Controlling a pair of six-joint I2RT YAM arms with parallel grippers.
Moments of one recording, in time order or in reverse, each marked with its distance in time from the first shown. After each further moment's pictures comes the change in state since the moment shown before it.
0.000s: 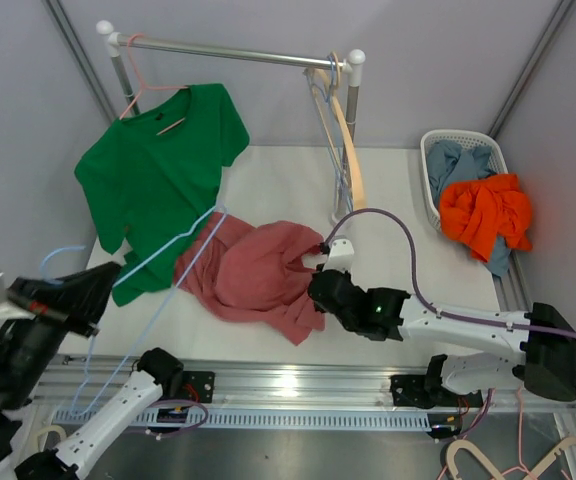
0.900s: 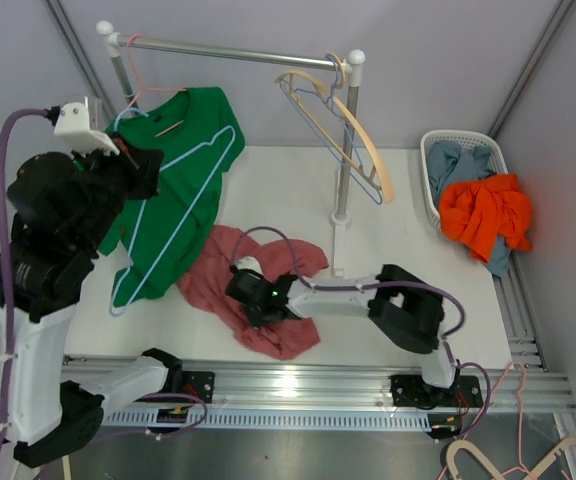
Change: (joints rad) left arm 0.116 0.578 0.352 0.052 -0.108 0.085; right arm -0.018 0.843 0.625 -0.060 -0.452 -0.157
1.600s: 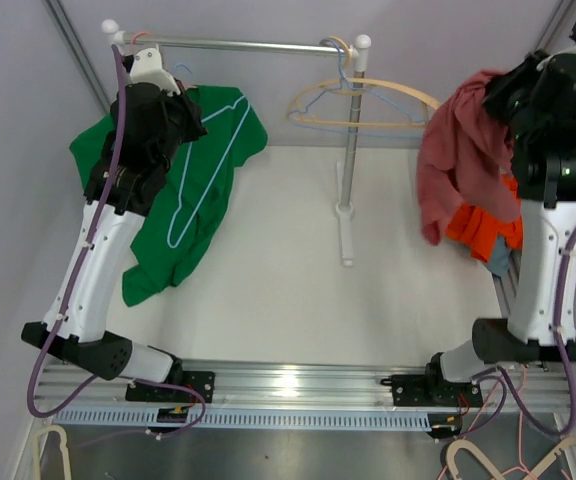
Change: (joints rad) left arm 0.060 0.386 0.051 0.269 -0.072 -0.038; right arm -1.154 -0.643 0.697 -0.430 0.030 -0.117
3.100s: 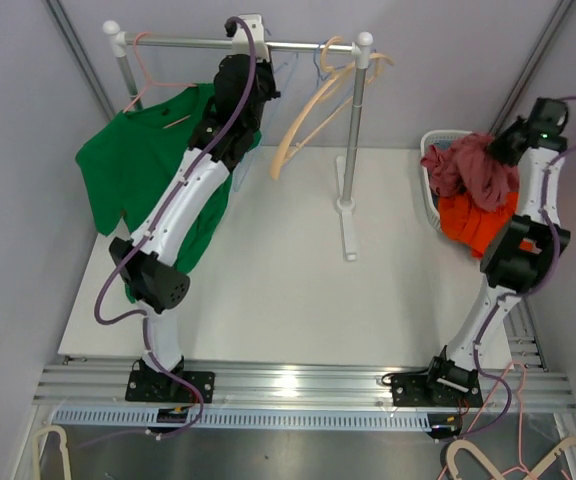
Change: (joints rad) left arm -0.171 0.528 0.385 0.355 -0.154 0.228; right arm -0.454 0.642 -0.021 0.166 -0.400 0.048
